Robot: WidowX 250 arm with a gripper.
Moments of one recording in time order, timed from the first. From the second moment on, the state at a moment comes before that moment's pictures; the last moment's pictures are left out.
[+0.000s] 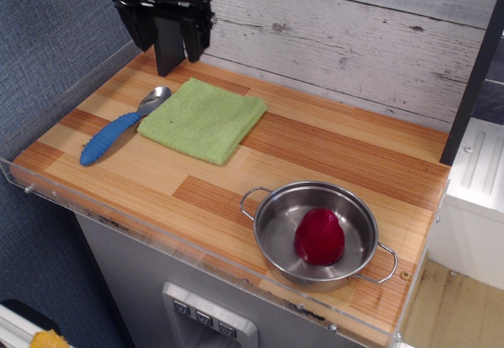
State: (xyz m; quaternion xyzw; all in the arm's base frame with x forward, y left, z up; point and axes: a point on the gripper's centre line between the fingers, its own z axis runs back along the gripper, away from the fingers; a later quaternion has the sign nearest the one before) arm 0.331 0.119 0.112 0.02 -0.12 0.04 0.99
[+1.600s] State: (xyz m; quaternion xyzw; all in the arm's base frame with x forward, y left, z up) arm 0.295 0.027 0.105 0.00 -0.05 -0.11 0.99
